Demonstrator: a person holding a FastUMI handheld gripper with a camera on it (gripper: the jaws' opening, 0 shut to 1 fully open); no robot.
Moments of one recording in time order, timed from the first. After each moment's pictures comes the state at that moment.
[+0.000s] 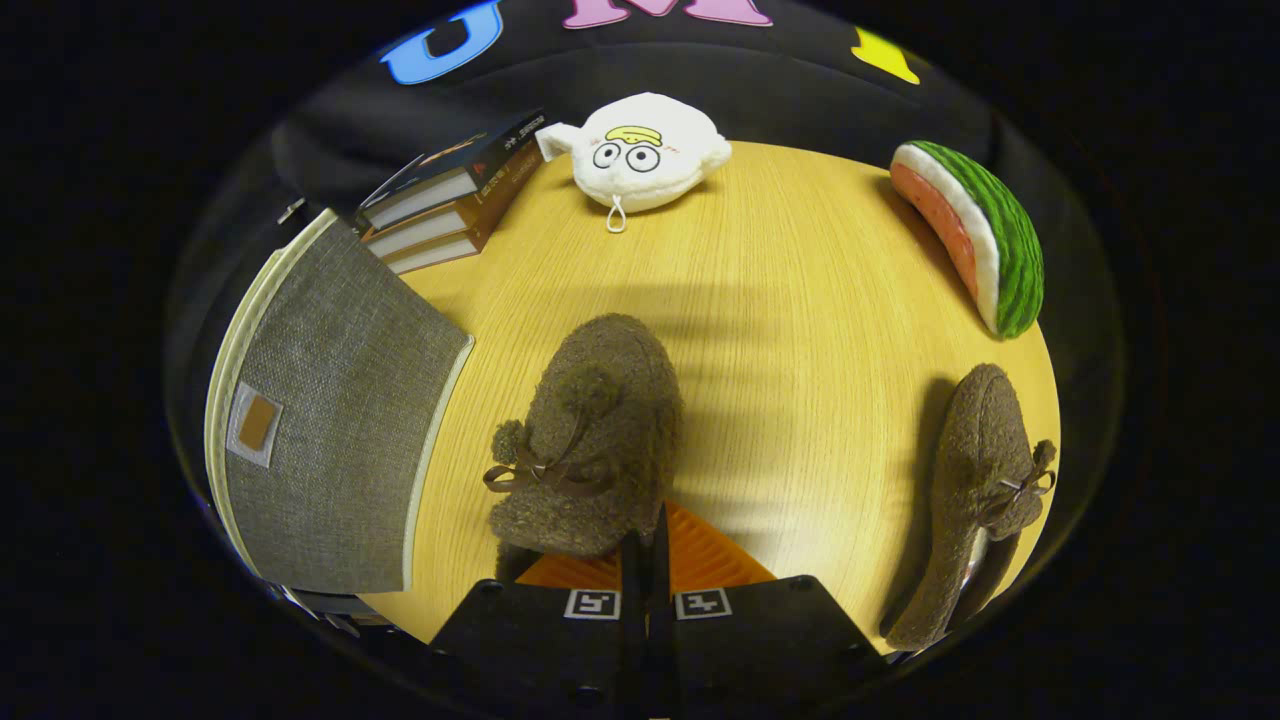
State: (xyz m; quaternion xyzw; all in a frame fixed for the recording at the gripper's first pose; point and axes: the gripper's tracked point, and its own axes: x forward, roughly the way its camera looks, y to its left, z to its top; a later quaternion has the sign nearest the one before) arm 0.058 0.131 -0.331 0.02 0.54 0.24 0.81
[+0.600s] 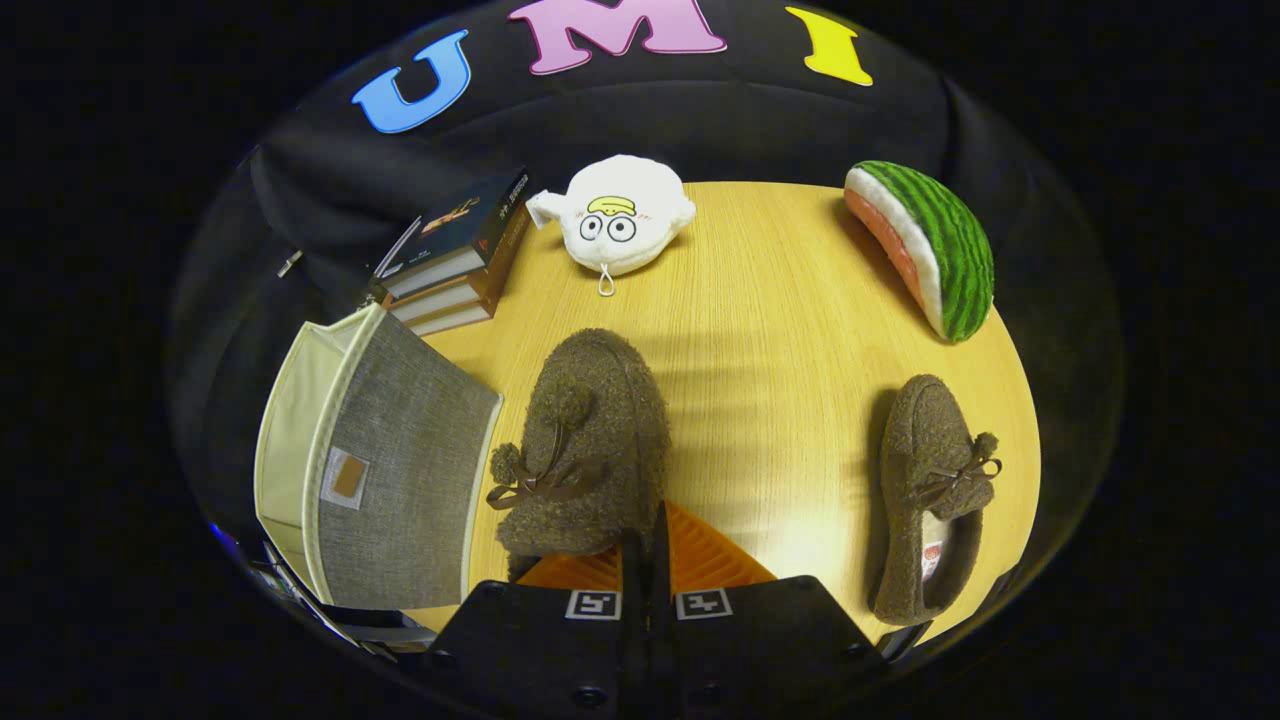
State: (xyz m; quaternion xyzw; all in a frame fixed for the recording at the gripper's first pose) arm 0.064 0.116 -0.254 0.06 0.49 0.21 0.84
